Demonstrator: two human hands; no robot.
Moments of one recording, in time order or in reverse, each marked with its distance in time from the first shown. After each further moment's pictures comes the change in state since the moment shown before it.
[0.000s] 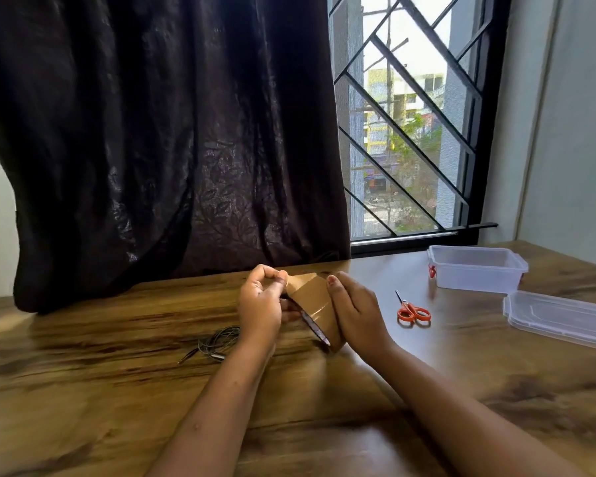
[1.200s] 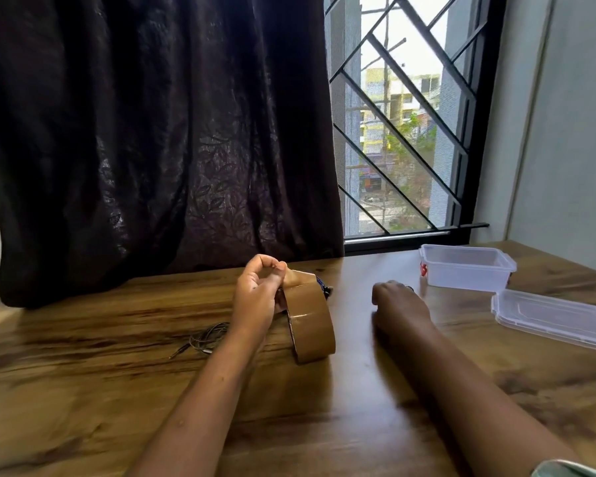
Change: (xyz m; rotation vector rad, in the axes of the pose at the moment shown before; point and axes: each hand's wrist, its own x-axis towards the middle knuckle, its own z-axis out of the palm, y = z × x) left_hand -0.009 0.018 -0.001 0.004 -0.135 0.046; right_hand 0.017 0.020 -0.067 -1.153 -0.289 0.444
